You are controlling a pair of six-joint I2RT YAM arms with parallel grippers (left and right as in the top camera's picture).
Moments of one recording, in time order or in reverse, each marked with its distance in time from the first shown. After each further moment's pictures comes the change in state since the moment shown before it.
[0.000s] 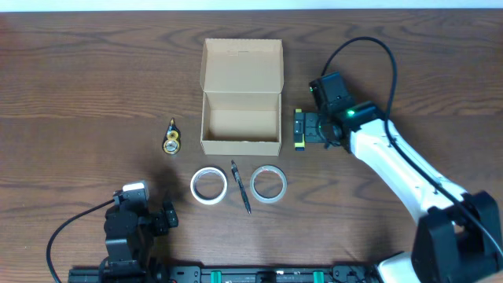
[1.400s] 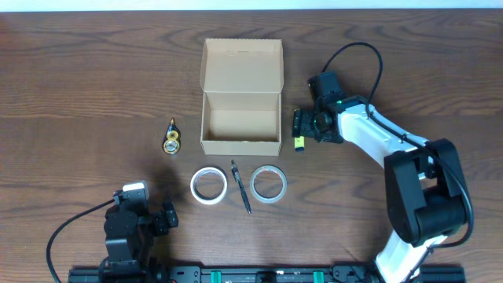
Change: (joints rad) left arm 0.000 0.000 0.000 0.000 0.000 0.000; right arm -0.071 0.264 0.017 0.169 -0.130 0.052
